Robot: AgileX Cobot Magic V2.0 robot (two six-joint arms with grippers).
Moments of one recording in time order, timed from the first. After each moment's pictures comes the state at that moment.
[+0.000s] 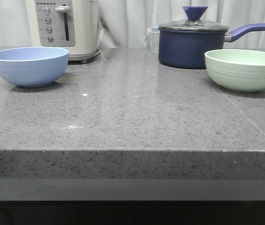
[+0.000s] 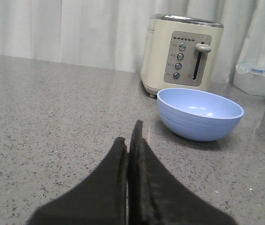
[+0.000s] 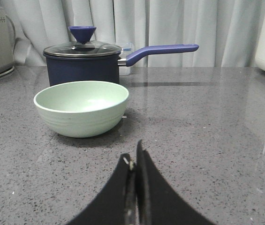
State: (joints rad) left arm -0.06 0.00 0.01 -0.03 0.06 -0.08; right arm 0.00 -0.01 0.03 0.07 0.02 0.00
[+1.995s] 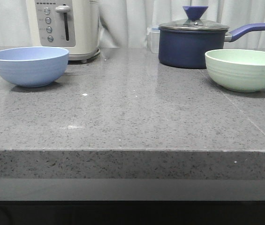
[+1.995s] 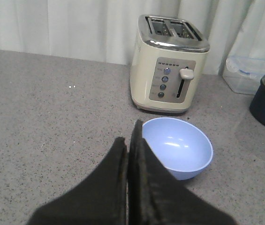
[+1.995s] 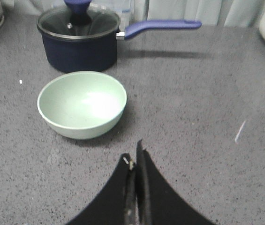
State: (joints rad) left arm -0.06 0.51 -0.79 -0.05 0.59 -0.07; right arm 0.00 0.47 -0.67 0.03 0.62 0.00
